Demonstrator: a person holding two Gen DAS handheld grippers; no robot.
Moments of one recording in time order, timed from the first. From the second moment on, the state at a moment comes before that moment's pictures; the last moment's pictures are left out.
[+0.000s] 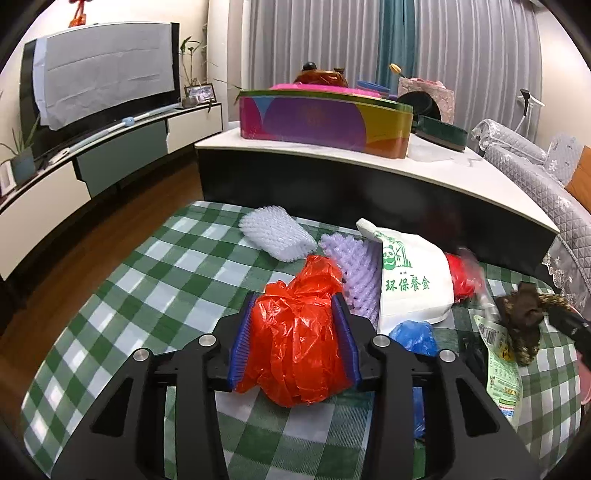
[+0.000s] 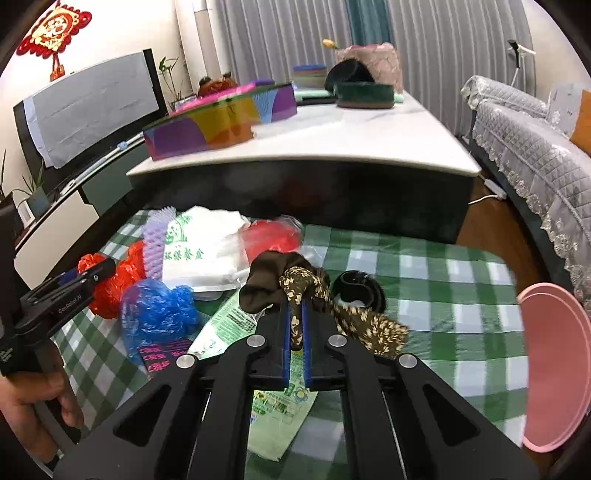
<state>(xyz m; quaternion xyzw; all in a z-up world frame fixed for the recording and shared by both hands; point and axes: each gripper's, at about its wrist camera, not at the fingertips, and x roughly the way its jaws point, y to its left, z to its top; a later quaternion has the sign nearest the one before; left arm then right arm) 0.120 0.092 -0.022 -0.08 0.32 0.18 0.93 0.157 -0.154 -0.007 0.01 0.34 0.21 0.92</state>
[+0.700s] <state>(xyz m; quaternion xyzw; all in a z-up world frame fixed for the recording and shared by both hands) 0.057 0.066 0.032 -0.09 0.27 0.12 0.95 0.071 -0.241 0.065 0.02 0.29 0.12 0.95</state>
